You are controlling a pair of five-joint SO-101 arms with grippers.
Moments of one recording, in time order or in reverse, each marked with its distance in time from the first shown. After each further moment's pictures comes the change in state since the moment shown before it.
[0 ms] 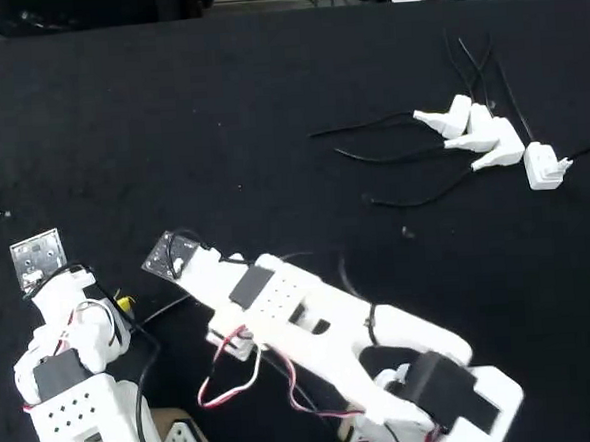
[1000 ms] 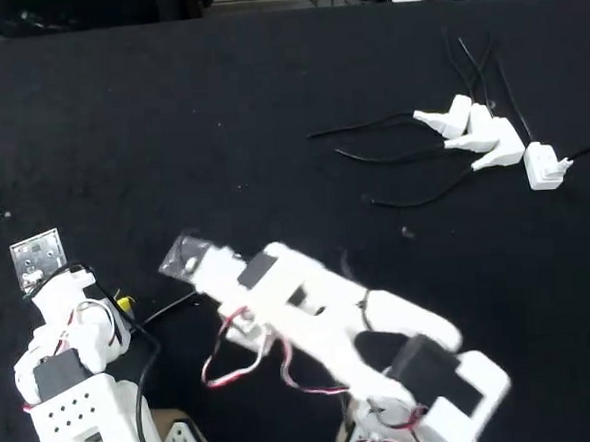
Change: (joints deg) left arm 0.0 0.0 0.0 0.0 0.0; right arm 7.6 5.8 1.1 3.3 11.8
